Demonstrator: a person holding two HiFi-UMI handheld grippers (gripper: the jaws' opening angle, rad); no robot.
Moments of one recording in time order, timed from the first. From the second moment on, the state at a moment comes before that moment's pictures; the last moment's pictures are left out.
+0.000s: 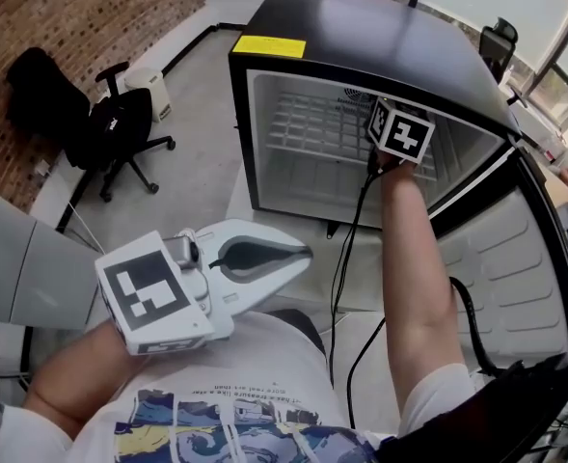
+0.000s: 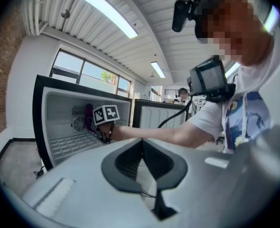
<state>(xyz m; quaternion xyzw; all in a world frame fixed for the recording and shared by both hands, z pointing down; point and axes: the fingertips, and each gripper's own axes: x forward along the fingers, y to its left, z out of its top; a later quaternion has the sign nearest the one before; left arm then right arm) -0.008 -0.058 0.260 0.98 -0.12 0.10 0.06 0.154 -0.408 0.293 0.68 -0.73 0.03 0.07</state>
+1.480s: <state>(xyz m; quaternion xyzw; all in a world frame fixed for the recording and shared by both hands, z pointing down) -0.053 -0.072 0.263 0.98 -0.17 0.08 0.11 -0.006 -0.422 0.311 0.54 -0.83 0.01 0.12</state>
